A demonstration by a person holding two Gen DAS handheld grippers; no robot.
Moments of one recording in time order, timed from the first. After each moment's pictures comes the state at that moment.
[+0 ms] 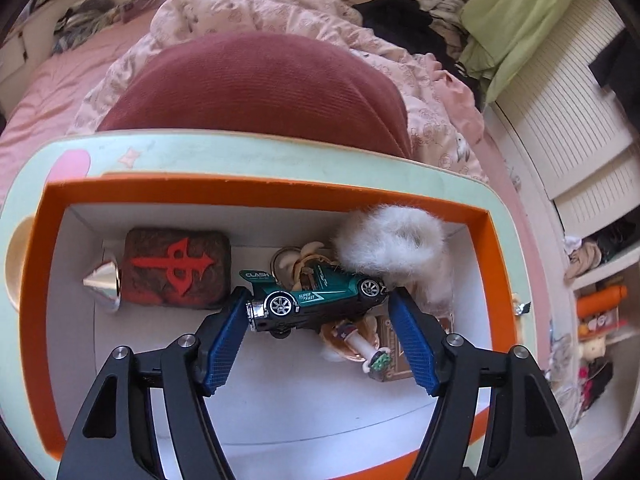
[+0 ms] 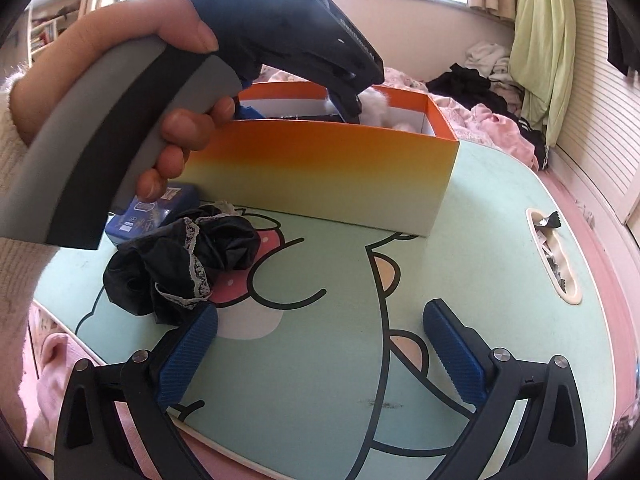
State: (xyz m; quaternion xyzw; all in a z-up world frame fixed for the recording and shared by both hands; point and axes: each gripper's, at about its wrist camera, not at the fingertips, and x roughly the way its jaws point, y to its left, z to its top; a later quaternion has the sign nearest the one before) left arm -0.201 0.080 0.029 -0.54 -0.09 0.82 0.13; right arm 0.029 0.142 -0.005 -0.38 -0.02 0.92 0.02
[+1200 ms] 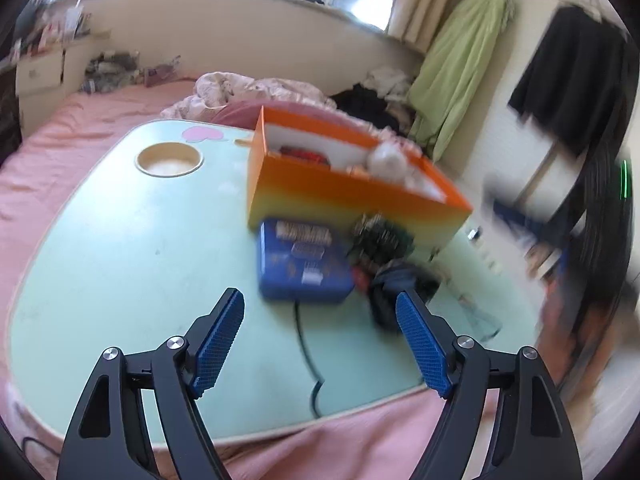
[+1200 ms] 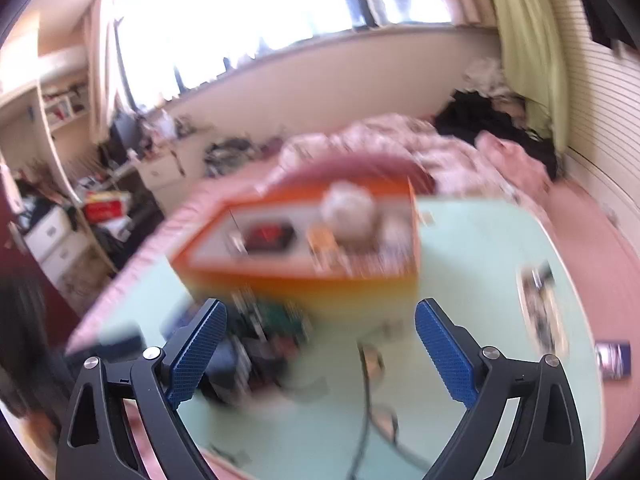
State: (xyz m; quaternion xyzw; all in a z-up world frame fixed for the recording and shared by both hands) left arm 0.015 -0.045 0.026 -0.36 -0.11 0.91 0.17; right arm 0.000 0.181 0.088 -0.30 0.08 0.95 -0.05
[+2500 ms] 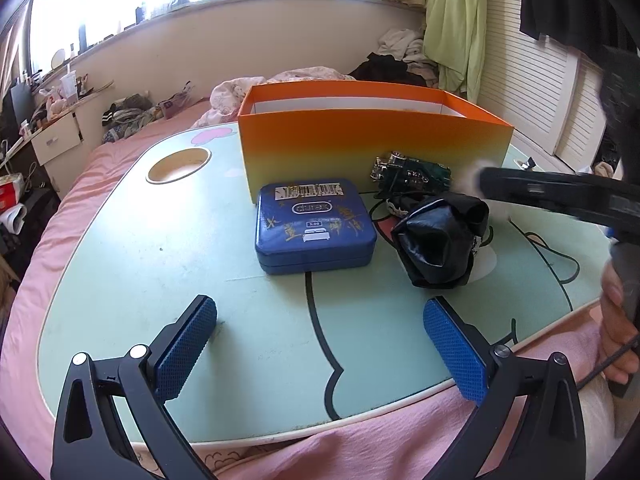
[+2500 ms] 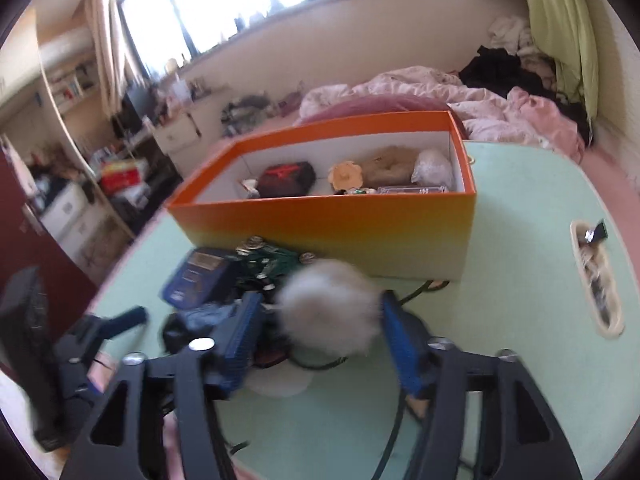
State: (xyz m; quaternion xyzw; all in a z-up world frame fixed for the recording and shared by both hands) left arm 0.016 -0.007 -0.001 -0.37 0.03 0.92 0.10; right arm 0.023 0.172 0.032 -0.35 0.10 0.93 -0.09
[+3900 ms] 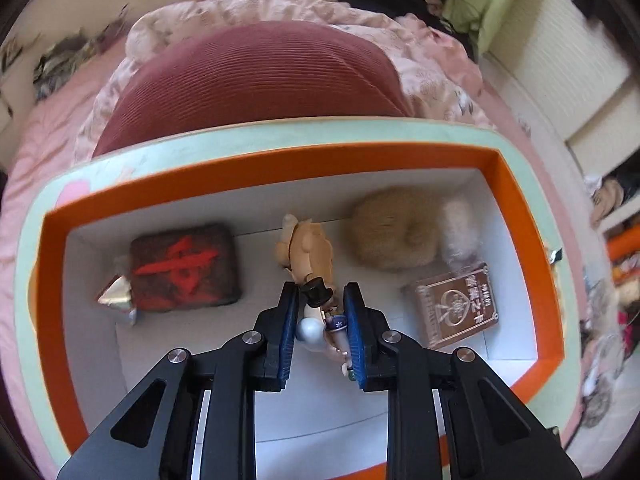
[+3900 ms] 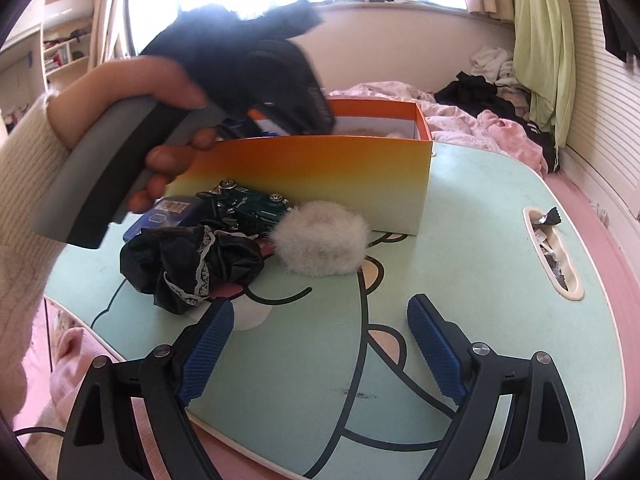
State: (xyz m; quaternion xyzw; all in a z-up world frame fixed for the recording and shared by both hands) left arm -0.202 0.075 0.020 -0.57 -0.01 0.81 0.14; right arm 0.042 0.156 -0.001 -0.35 0.01 0.94 -0.01
